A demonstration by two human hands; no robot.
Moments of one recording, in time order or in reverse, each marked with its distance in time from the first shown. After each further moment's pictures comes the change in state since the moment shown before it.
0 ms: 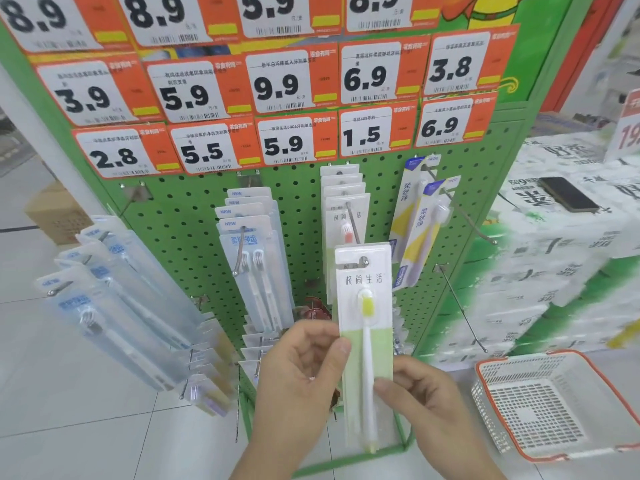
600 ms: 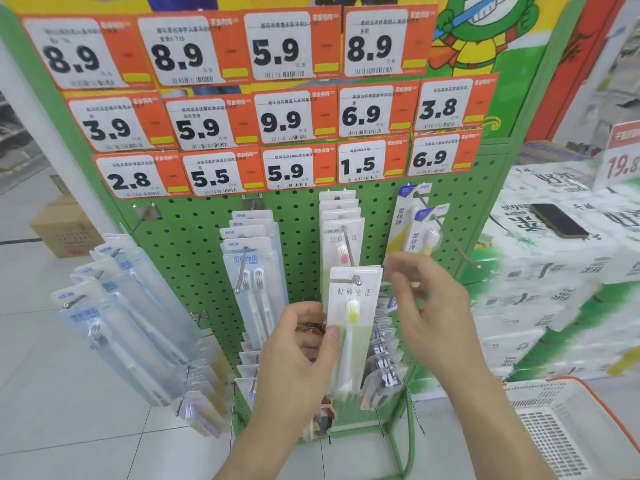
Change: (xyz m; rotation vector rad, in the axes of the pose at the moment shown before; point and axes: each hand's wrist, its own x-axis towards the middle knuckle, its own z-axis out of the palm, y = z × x) left_hand 0.029 0.010 0.005 0.258 0.051 -0.010; right_hand 0.075 -0.085 0.001 -0.765 0.328 -0.482
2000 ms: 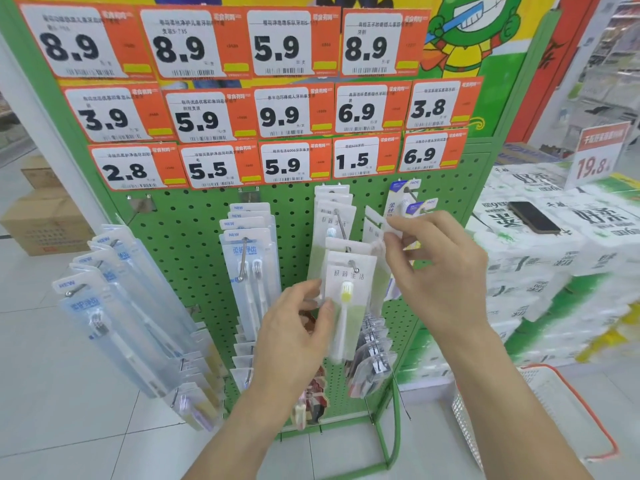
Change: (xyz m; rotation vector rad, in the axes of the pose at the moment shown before) left_hand 0.018 -0.004 -0.004 0.225 0.000 0.169; right_hand 0.025 -0.024 -0.011 -0.223 0.305 -0.490
